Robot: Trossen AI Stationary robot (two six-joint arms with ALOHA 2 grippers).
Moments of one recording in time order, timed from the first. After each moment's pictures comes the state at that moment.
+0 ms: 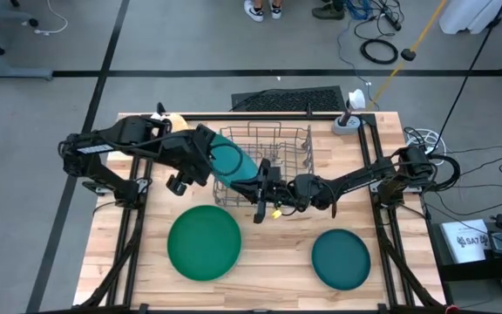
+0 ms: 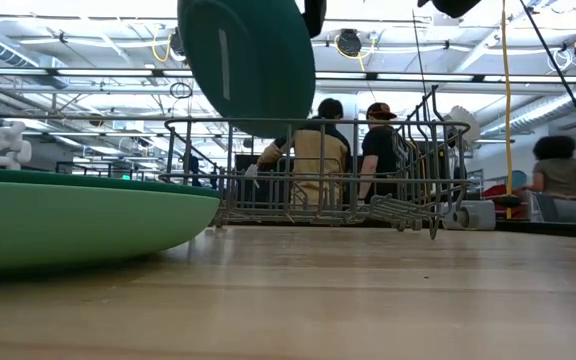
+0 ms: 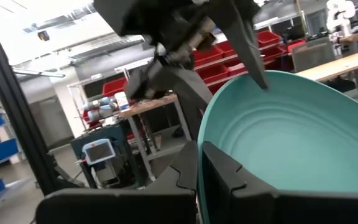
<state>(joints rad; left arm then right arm) -0.07 1.49 1.90 -1.46 -0.18 0.64 0.19 1.73 1.08 0.91 0.33 0.29</state>
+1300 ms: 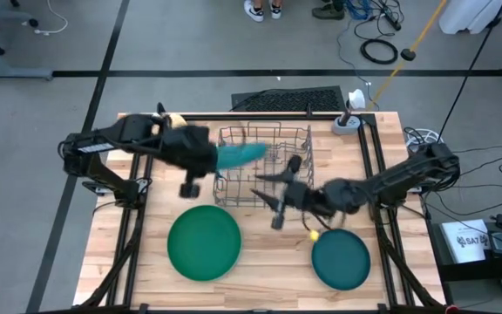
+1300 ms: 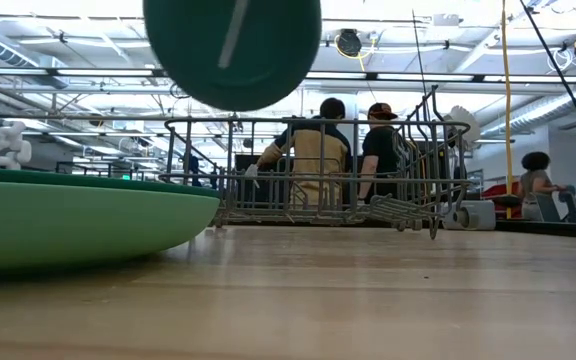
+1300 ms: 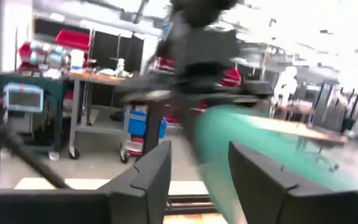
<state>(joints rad) -0.03 1.48 1.91 -1.33 -0.06 0.06 0.37 1.49 1.10 0.64 0.63 -0.30</state>
